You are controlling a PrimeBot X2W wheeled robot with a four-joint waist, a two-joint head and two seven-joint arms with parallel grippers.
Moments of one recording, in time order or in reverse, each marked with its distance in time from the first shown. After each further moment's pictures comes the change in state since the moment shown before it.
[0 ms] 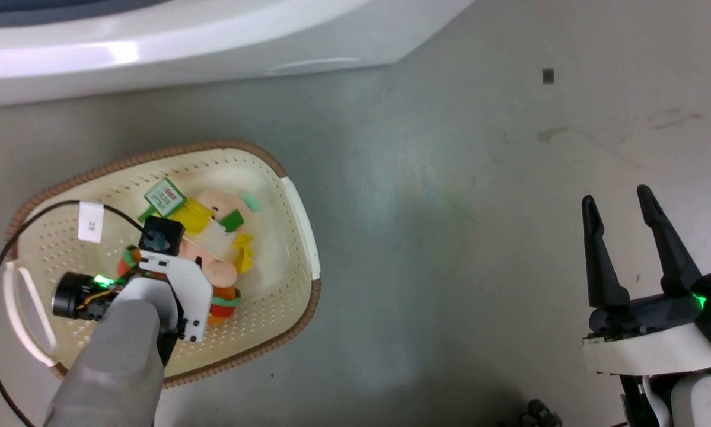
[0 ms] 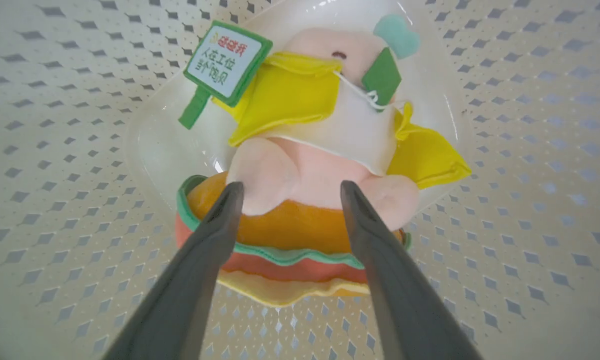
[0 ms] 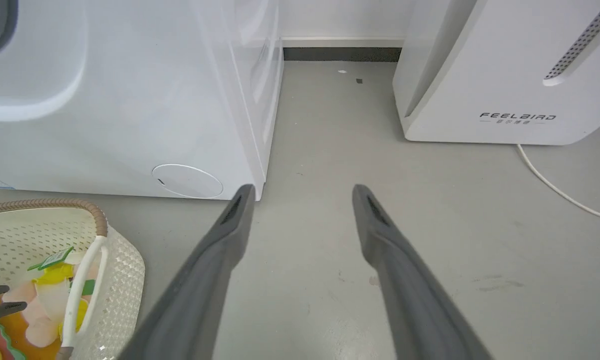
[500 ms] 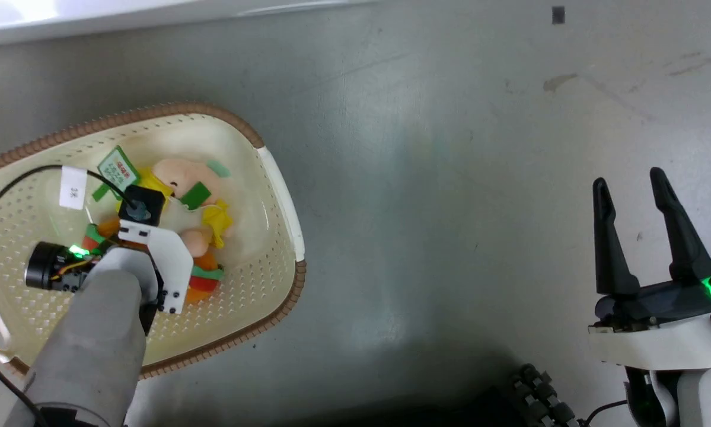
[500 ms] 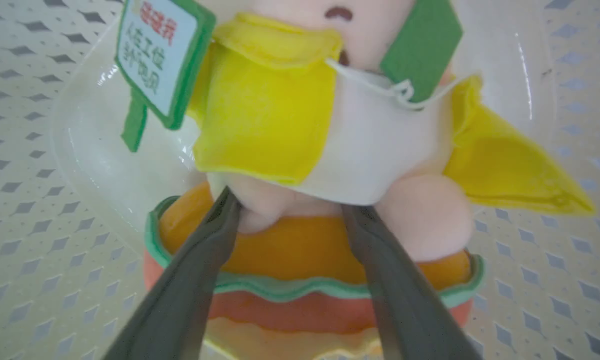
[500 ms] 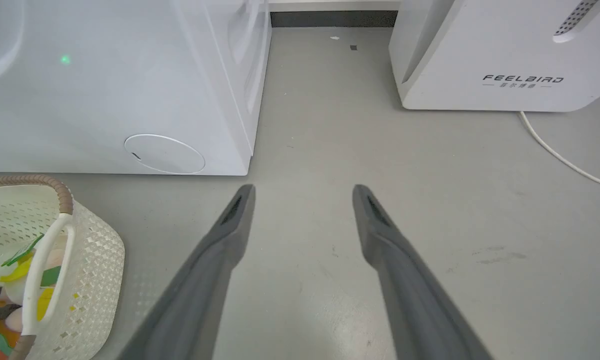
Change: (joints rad) left arm -0.138 0.031 -0.067 0.146 -0.009 0.000 -0.022; right arm -0.027 0.000 -0.002 -0.019 0.027 0.000 -0.032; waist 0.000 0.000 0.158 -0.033
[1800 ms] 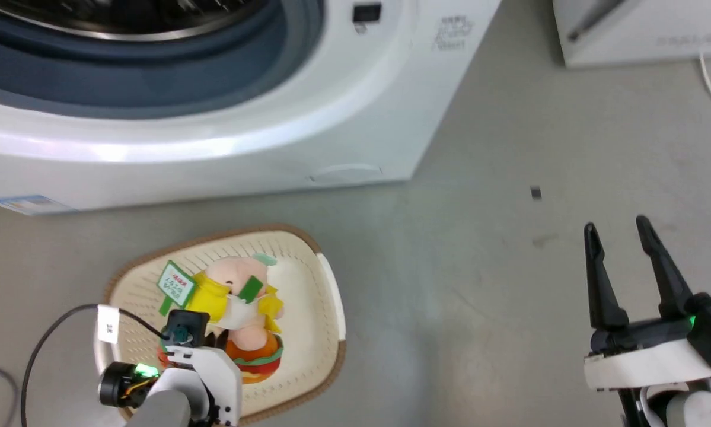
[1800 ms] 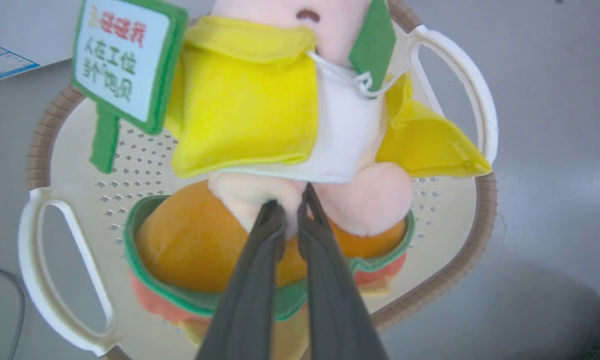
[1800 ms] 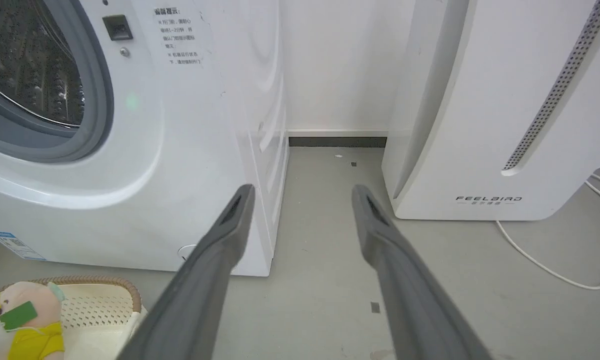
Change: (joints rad) left arm 0.279 -0.105 0.005 0.010 -0.150 -0.072 -0.267; right arm 0.047 0.000 -0.029 0.121 -0.037 0.000 -0.010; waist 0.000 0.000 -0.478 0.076
